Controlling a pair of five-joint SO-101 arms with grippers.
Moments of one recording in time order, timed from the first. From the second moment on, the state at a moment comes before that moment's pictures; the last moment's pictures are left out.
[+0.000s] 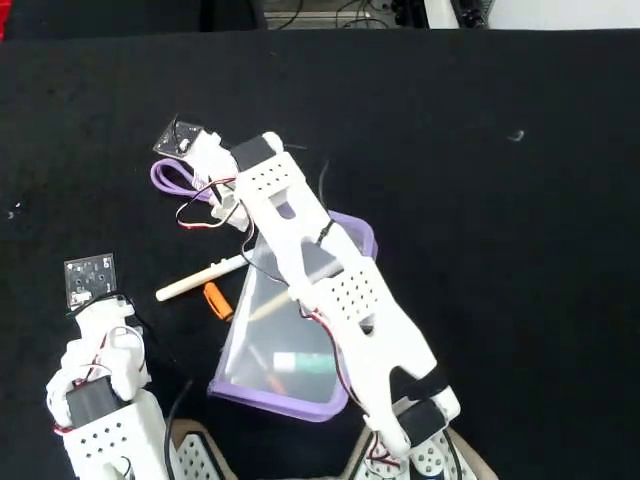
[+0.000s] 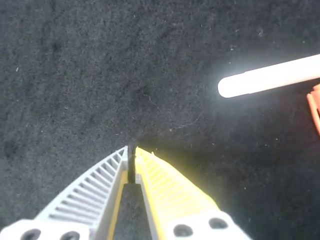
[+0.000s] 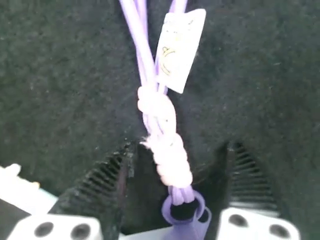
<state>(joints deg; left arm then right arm) -30.5 -102.8 96.2 72.1 -14.3 -31.7 68.4 -65.1 82.4 32.4</state>
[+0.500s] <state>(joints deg) -30.5 -102.8 96.2 72.1 -14.3 -30.5 69.1 -91.6 98.2 28.9</state>
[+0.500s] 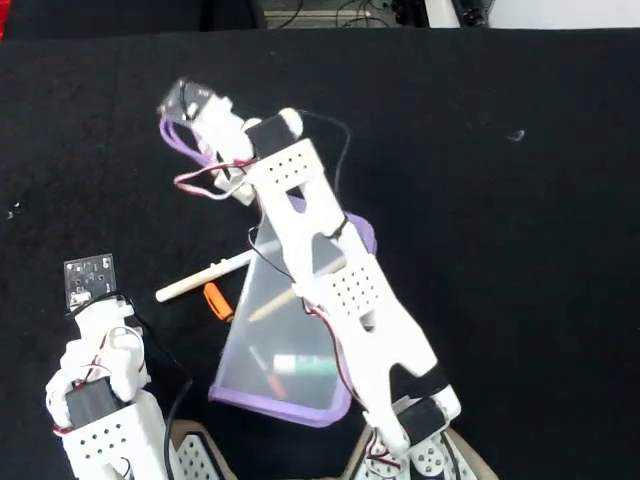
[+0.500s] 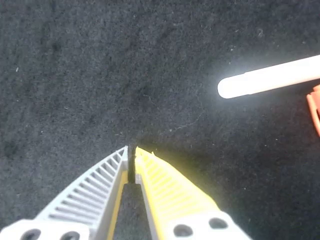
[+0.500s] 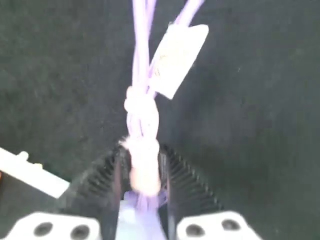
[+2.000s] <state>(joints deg) -30.5 -102.8 96.2 72.1 -14.3 -15.4 40.7 -93.7 98.1 28.1</state>
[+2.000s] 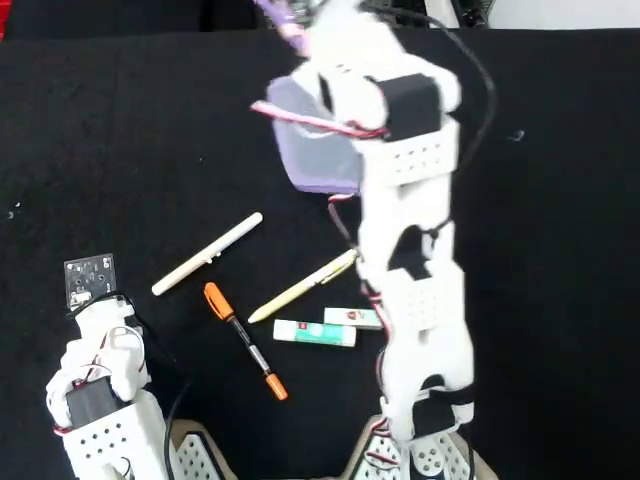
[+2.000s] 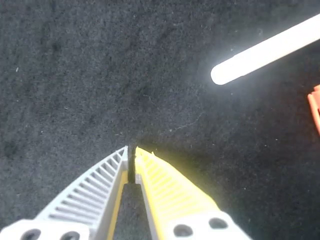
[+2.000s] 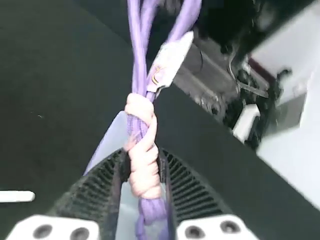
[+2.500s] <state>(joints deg) -30.5 -102.8 96.2 72.1 -14.3 6.9 42.3 -93.8 87.7 28.1</state>
